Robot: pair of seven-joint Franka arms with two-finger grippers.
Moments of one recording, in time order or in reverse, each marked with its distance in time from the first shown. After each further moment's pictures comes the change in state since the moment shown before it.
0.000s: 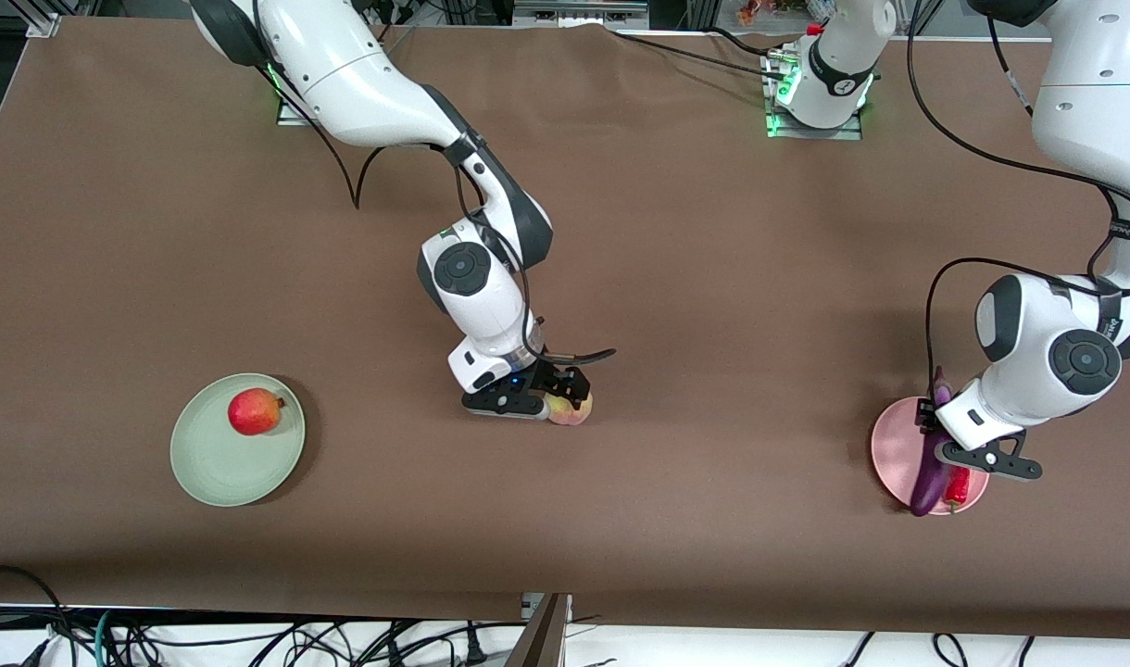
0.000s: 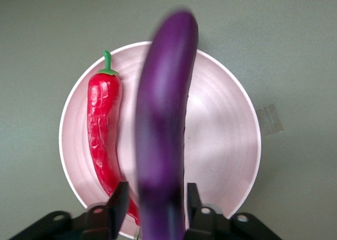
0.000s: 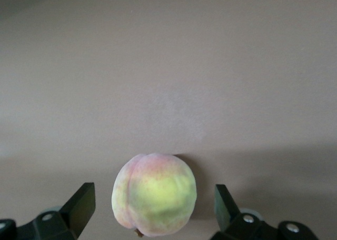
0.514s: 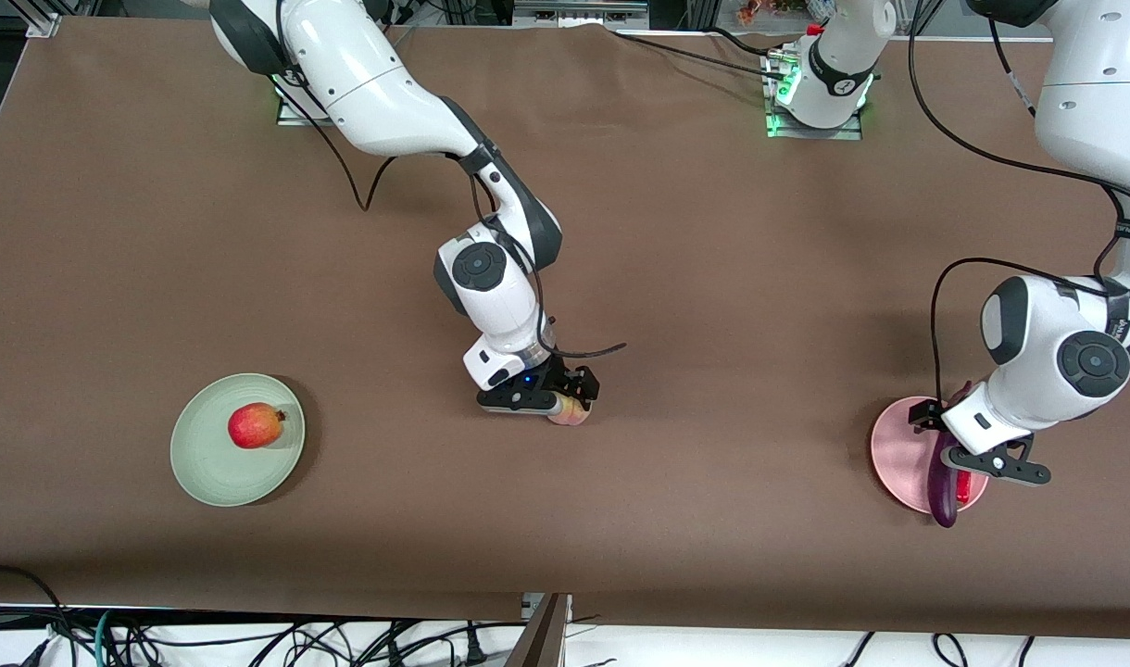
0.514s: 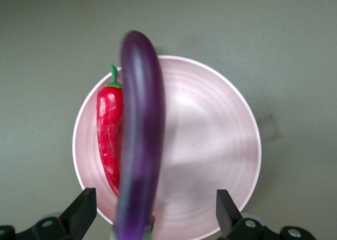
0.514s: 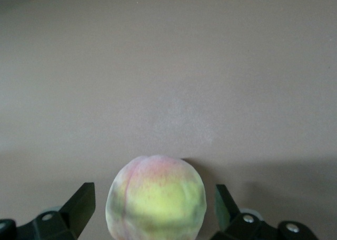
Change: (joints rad) left arm 0.000 -0.009 -0.011 0.045 0.000 -0.040 0.000; right arm 0.036 0.052 -0.032 0.000 0.000 0.103 0.005
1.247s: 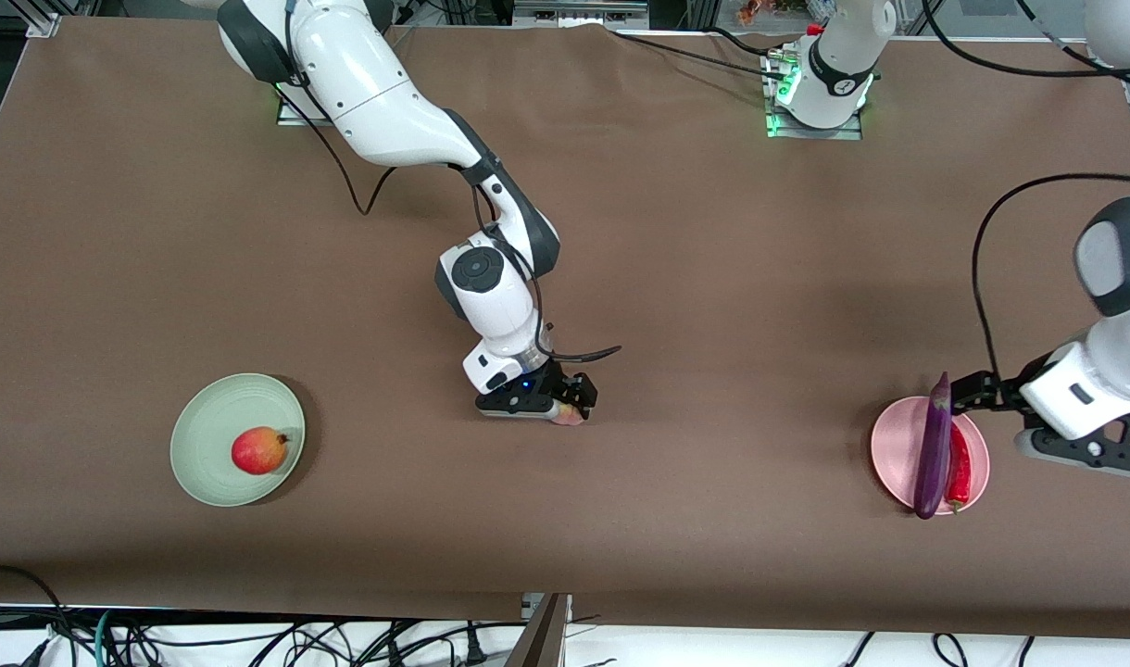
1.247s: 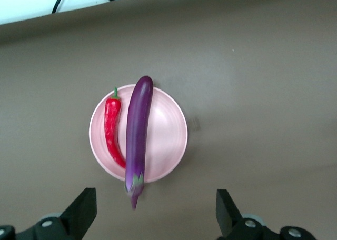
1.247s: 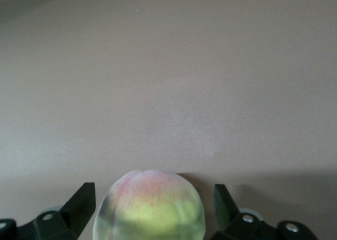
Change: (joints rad) left arm -0.008 -0.172 -0.078 0.251 -0.160 -0.466 -0.004; right arm 0.011 0.036 -0.013 0.000 0.000 0.078 0.001
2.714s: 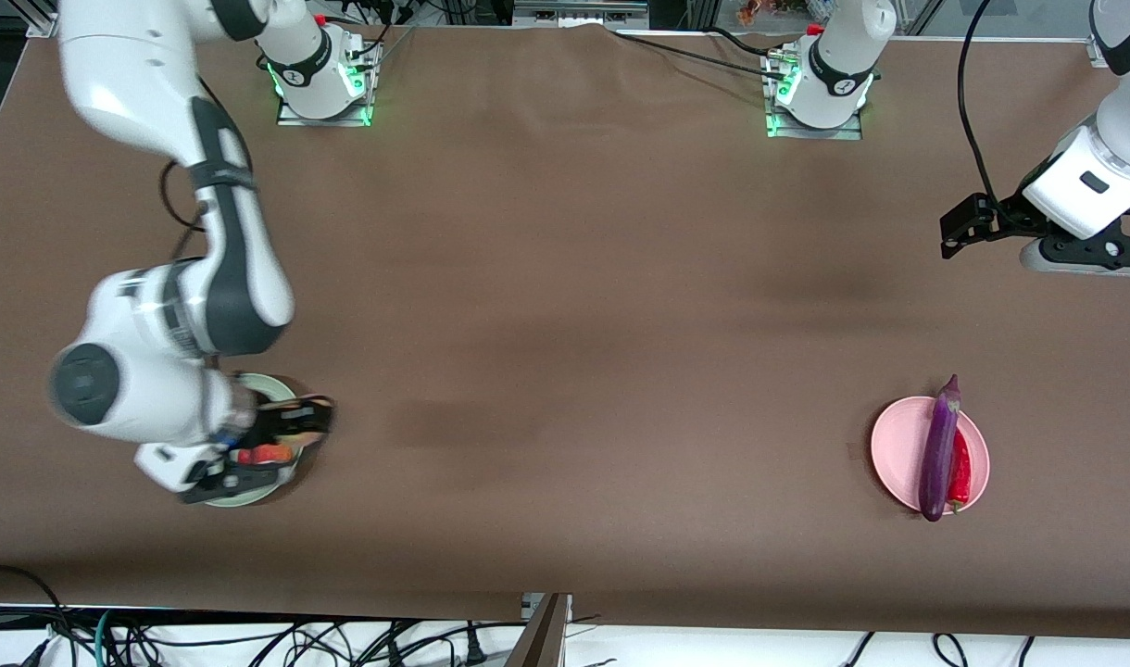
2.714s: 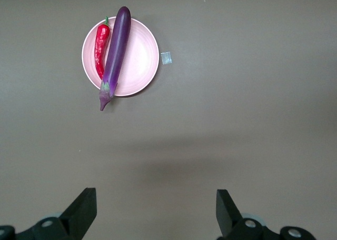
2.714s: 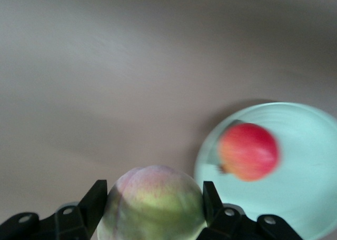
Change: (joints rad) left arm -0.272 -0.528 0.236 -0.433 -0.119 -0.103 -0.171; right arm -0.528 -0.211 -0.058 0.194 0.066 -0.923 -1.023
